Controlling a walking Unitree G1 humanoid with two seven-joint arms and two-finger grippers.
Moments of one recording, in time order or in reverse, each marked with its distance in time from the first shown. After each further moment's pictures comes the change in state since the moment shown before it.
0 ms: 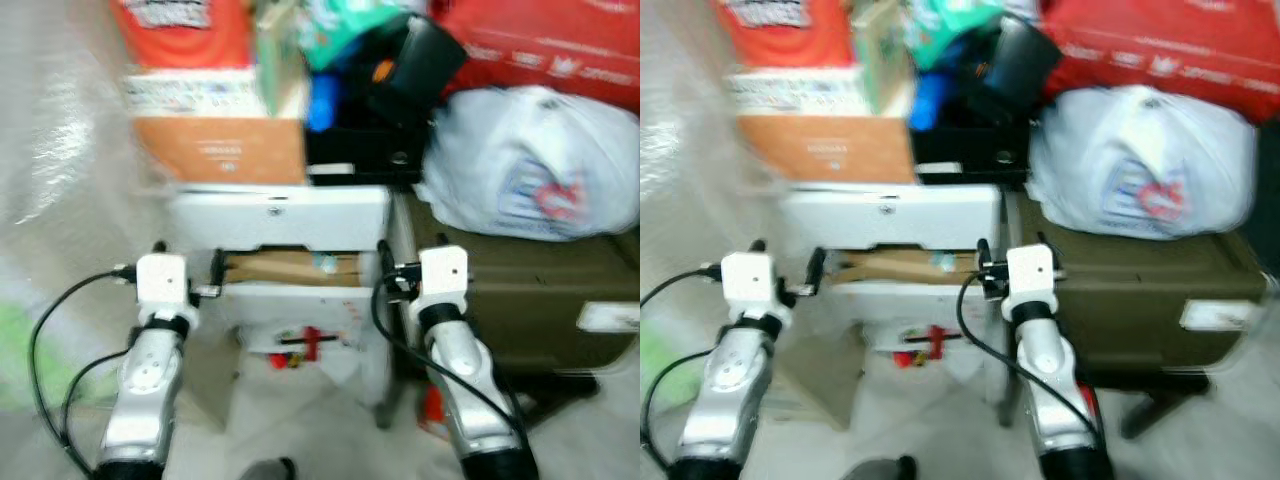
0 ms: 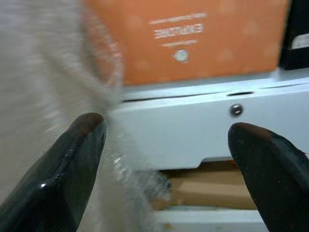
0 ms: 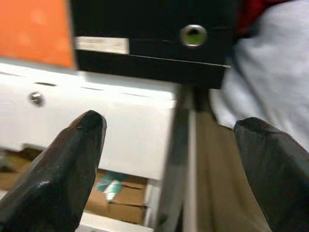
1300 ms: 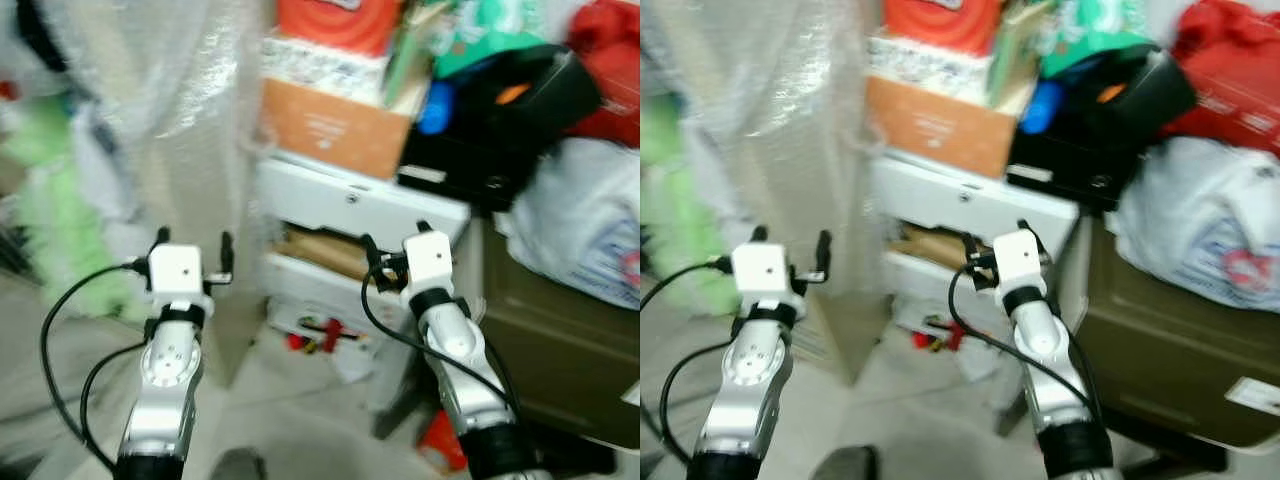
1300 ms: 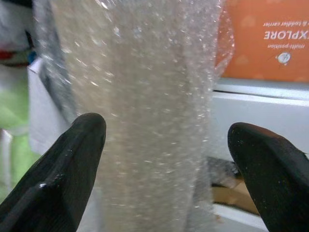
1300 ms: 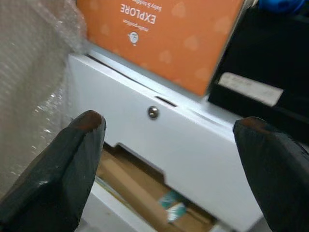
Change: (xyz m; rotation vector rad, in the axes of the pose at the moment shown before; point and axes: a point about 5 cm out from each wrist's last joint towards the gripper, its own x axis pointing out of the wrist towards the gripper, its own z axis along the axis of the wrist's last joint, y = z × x) left arm 0.007 -0.014 0.014 0.048 -0.076 0.068; right arm 0.017 0.010 0.003 -0.012 -0.006 0.108
